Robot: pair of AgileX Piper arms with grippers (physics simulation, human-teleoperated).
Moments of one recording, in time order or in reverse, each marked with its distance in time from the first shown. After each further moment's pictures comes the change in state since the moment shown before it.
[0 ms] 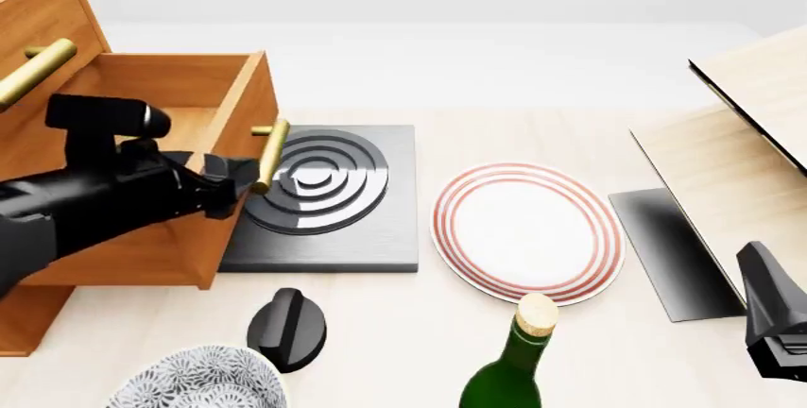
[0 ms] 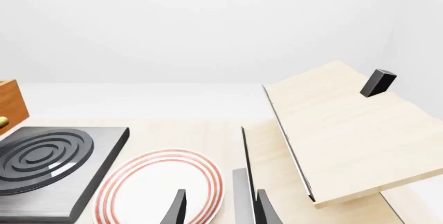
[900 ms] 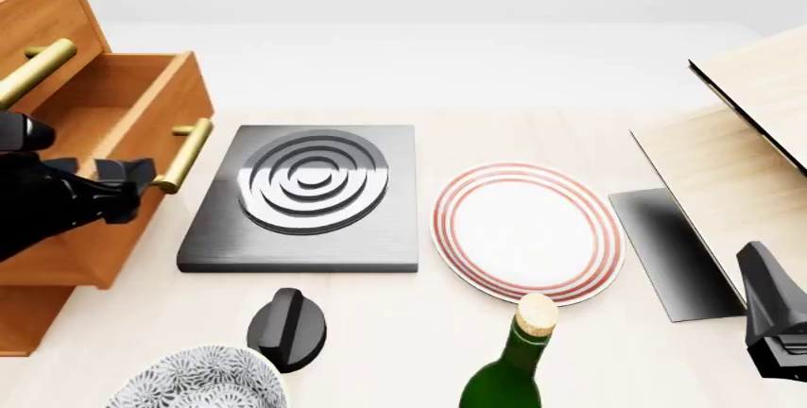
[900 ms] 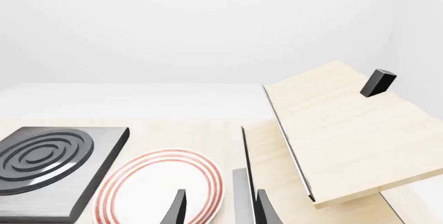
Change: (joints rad) left arm 0.301 -0.179 0.094 0.034 0.090; right arm 0.000 0.000 0.000 0.000 0.000
